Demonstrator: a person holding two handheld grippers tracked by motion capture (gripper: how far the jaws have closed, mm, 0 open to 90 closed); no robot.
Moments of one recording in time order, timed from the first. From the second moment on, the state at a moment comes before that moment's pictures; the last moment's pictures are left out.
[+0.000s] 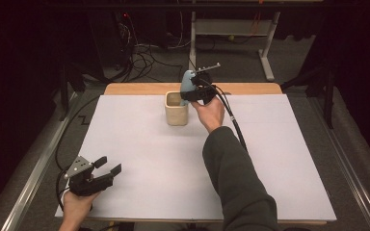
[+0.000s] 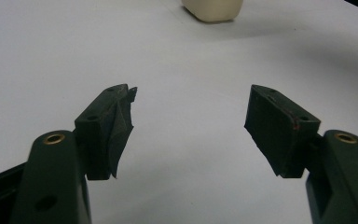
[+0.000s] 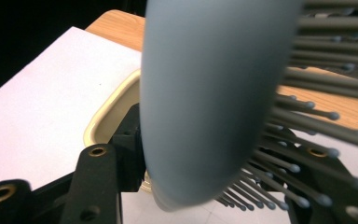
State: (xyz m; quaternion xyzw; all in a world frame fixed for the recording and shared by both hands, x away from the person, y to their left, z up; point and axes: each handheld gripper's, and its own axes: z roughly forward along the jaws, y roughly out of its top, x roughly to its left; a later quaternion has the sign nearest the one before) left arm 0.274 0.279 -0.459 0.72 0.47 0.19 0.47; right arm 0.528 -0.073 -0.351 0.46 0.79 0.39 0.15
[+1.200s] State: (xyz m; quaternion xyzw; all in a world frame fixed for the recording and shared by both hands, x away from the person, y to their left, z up) left arm 0.276 0.277 -0.461 0.72 0.47 0.19 0.47; right arm 0.508 -0.095 -0.351 0.43 0.79 0.40 0.17
